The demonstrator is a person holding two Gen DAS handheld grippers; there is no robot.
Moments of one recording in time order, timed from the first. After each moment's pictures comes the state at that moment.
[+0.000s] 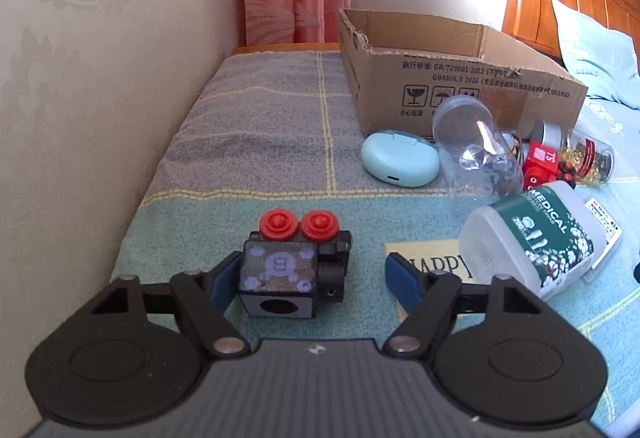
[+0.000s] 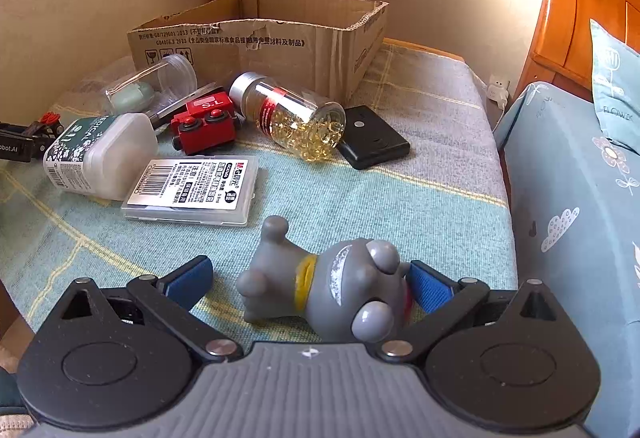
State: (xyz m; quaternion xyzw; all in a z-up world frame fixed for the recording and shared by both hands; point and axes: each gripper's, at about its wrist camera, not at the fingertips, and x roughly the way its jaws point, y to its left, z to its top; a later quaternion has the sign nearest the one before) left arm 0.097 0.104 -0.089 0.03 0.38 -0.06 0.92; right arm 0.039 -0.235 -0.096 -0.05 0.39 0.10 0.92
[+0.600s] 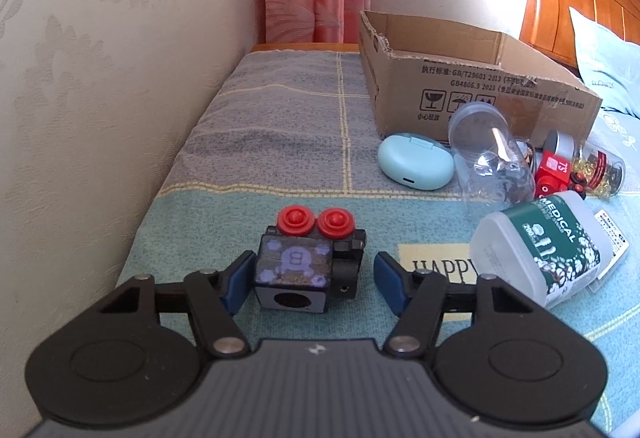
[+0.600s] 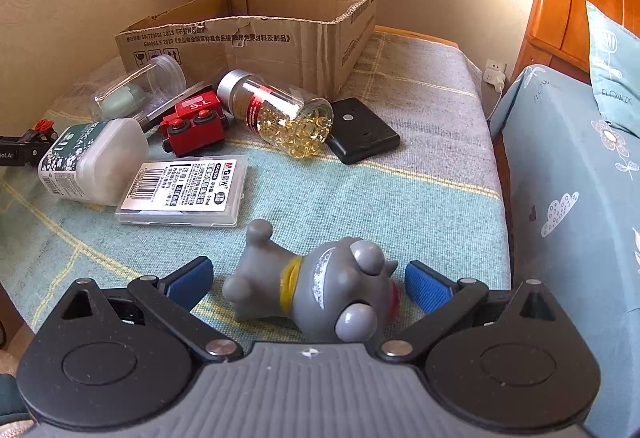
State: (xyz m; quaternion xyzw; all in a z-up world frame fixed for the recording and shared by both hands) left arm 0.095 0.107 -0.088 0.01 0.38 -0.04 0.92; right arm 0.045 -0.242 -0.091 -0.03 0.41 0.09 0.91
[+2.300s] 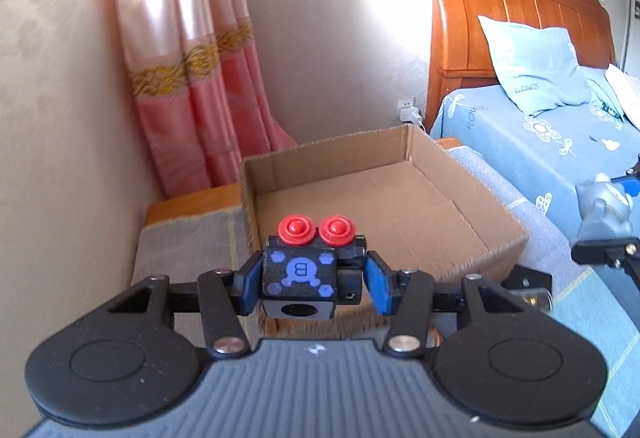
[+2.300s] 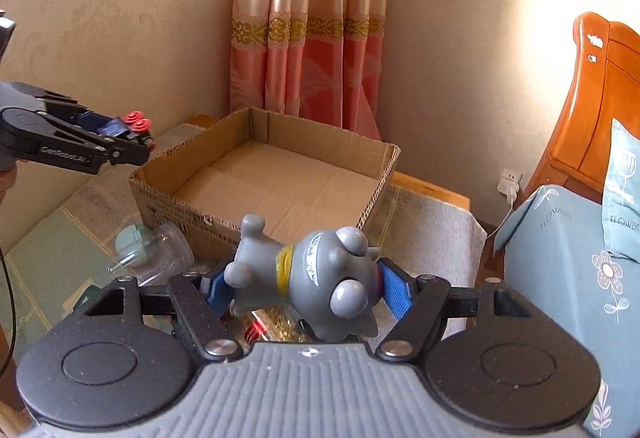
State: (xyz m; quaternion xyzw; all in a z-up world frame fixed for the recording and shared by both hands) left arm 0.213 0.019 0.034 0.10 0.32 -0.17 0.93; right arm 0.133 -0.228 0.033 -0.09 0.32 0.15 0.93
